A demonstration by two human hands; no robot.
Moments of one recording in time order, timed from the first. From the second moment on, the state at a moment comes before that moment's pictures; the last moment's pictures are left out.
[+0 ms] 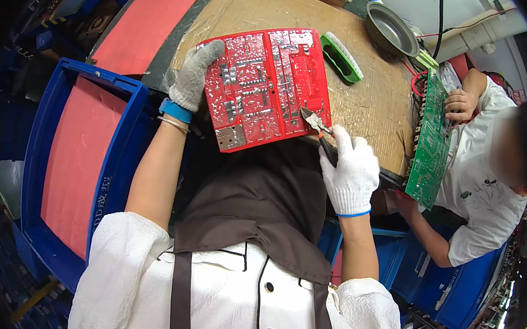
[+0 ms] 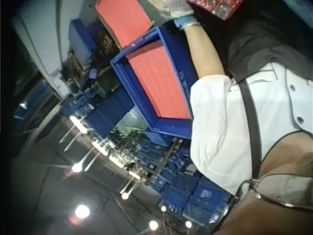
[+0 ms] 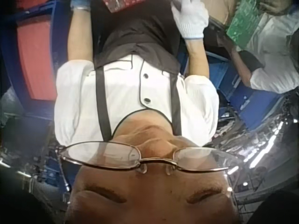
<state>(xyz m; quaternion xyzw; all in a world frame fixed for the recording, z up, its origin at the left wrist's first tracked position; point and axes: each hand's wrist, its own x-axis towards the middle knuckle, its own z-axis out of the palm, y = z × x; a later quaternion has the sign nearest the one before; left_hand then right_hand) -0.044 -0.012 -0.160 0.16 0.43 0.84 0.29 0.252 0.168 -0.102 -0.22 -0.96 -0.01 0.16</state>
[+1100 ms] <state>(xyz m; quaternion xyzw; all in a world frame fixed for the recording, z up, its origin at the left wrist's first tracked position) -0.053 -0.014 -0.177 0.15 0.44 0.84 0.27 0.239 0.179 -0.098 -0.18 -0.97 -0.06 0.18</state>
